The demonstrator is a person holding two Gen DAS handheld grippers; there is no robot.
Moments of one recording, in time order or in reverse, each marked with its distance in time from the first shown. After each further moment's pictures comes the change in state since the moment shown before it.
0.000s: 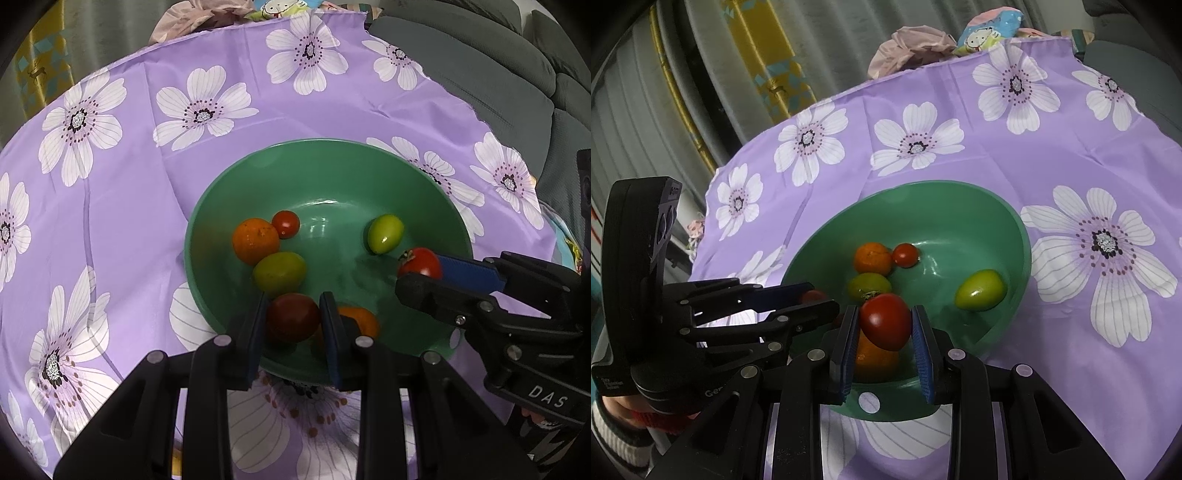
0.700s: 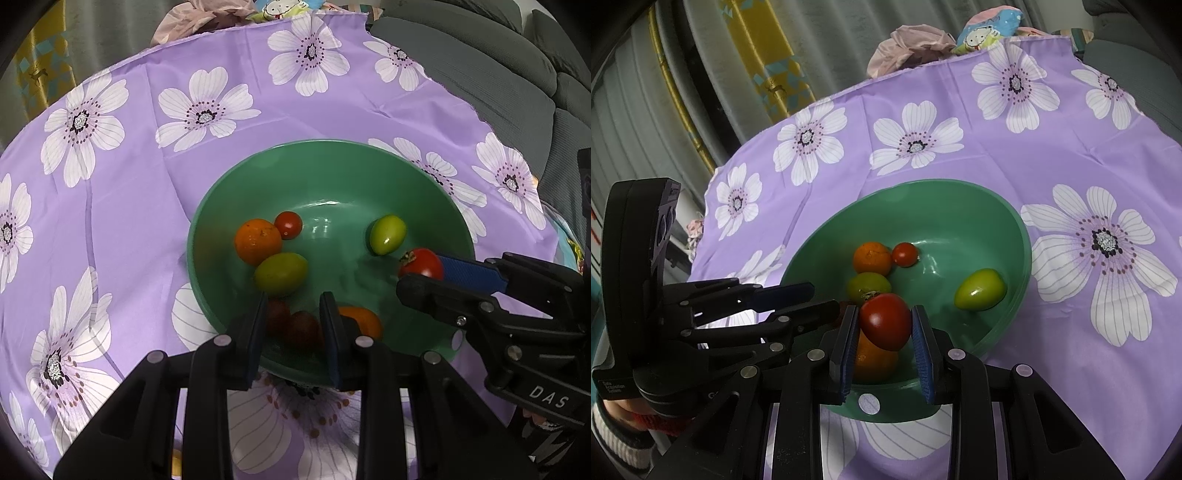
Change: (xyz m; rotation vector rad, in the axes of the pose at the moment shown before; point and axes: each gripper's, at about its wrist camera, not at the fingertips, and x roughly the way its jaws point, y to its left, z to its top) left arm 0.000 0.000 -0.002 -0.001 -0.010 0.011; right arm -0.001 0.000 0.000 0.001 0.002 0.000
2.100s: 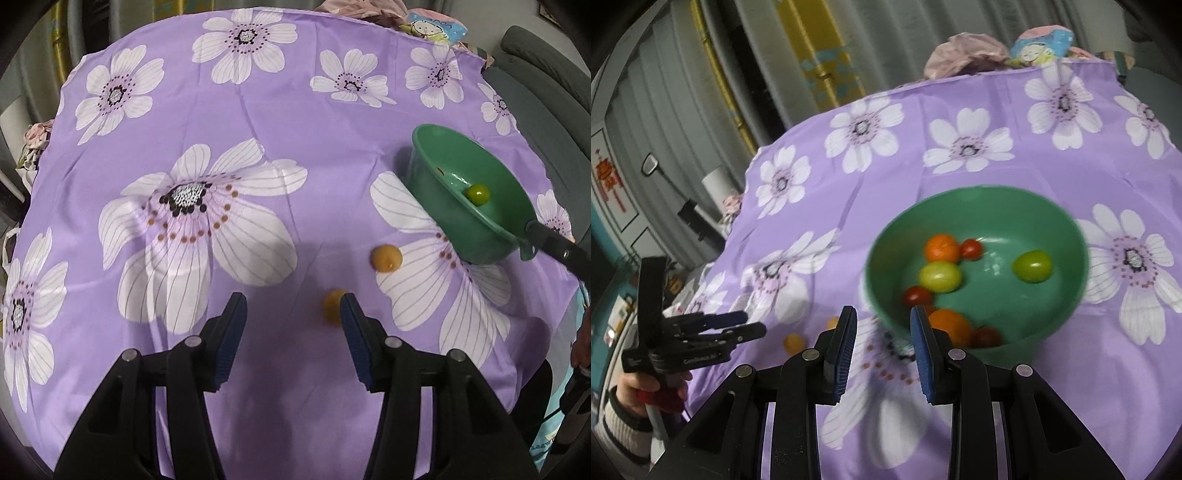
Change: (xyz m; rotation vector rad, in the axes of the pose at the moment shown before) left arm -0.080 0.114 -0.129 -0.362 0.030 0.154; right arm -0.014 0.062 -0.020 -0.134 0.035 0.110
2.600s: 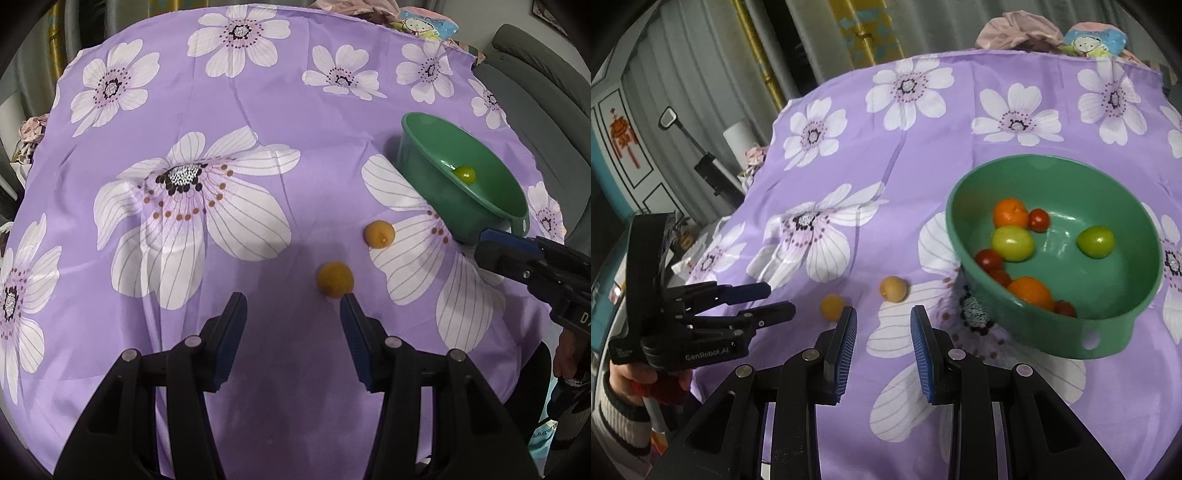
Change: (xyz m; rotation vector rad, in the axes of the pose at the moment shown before) left arm -0.001 0.005 -0.018 0.008 0.005 -0.041; right arm 0.034 0.046 -0.012 -0.087 0.127 0.029
